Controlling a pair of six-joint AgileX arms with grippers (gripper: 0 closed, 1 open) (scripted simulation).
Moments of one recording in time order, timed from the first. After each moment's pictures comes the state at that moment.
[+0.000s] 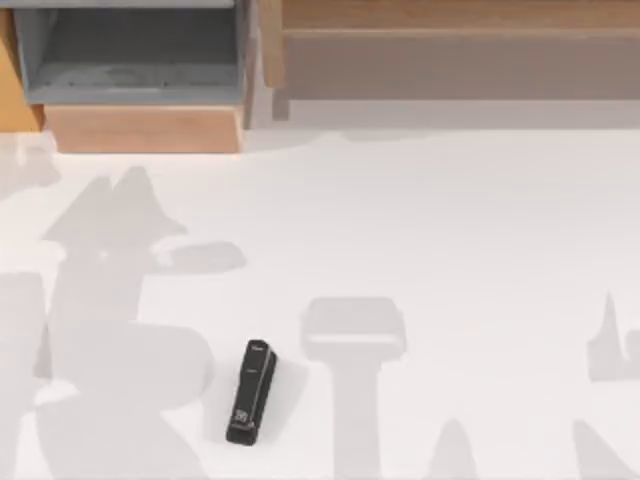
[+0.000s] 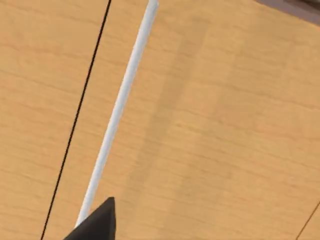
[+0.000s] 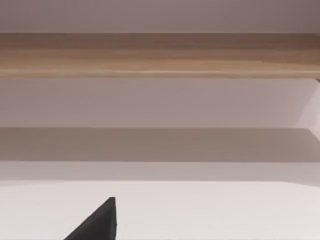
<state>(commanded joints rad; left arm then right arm) 0.34 1.78 0.84 0.91 0.39 1.26 0.00 0.00 0.00 0.00 0.00 0.00</state>
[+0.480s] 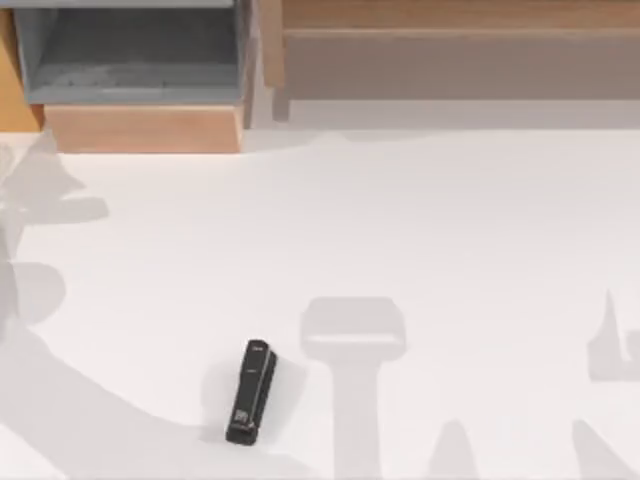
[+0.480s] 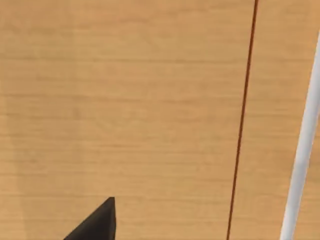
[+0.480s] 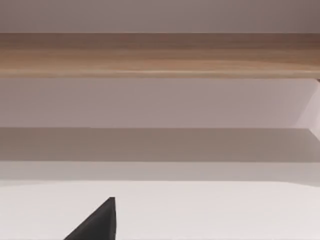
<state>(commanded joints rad) 0.42 2.25 1.09 1.16 0.46 1.57 0.00 0.00 0.00 0.00 0.00 0.00</state>
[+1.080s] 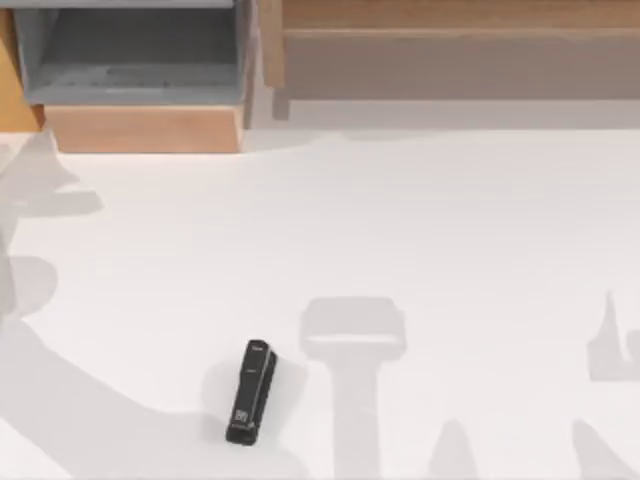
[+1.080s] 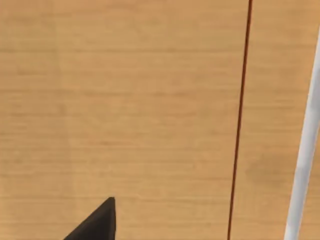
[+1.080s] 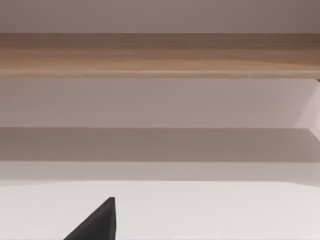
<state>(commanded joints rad) 0.41 2.29 1.13 1.16 0.46 1.58 0.00 0.00 0.00 0.00 0.00 0.00</state>
